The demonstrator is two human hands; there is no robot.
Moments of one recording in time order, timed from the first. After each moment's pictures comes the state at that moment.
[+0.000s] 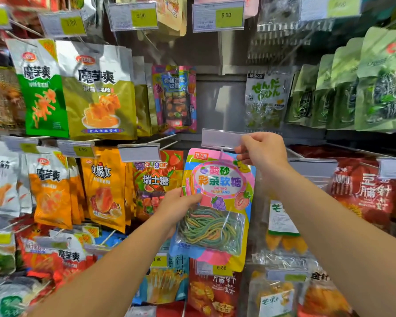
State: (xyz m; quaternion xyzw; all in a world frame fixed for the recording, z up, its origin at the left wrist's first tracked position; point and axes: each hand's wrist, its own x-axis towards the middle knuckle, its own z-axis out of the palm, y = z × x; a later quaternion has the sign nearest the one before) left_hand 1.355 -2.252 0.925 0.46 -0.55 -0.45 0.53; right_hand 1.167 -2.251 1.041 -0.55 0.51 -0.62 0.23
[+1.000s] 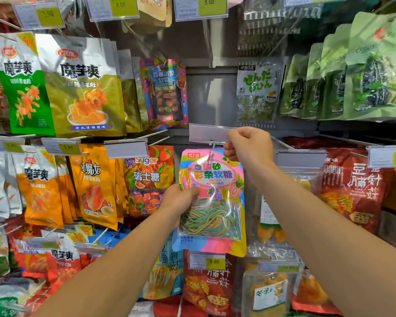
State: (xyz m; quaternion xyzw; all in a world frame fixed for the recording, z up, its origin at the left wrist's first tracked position) left_hand 1.325 -2.267 0.925 0.53 -0.50 -0.44 0.52; right_hand 1.168 -2.247 1.029 -0.55 0.48 -0.64 0.23
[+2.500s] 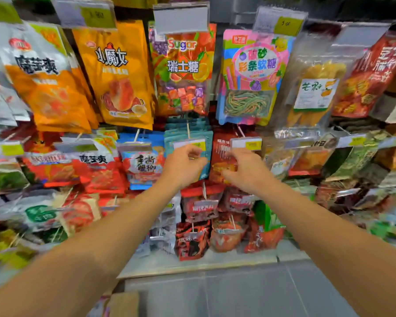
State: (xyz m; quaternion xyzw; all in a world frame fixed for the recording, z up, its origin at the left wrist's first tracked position) left_hand 1.488 -2.175 0.801 0.54 -0.68 -0.36 0.32; right_hand 1.316 -2.130 0.812 -0.68 0.71 -0.18 0.10
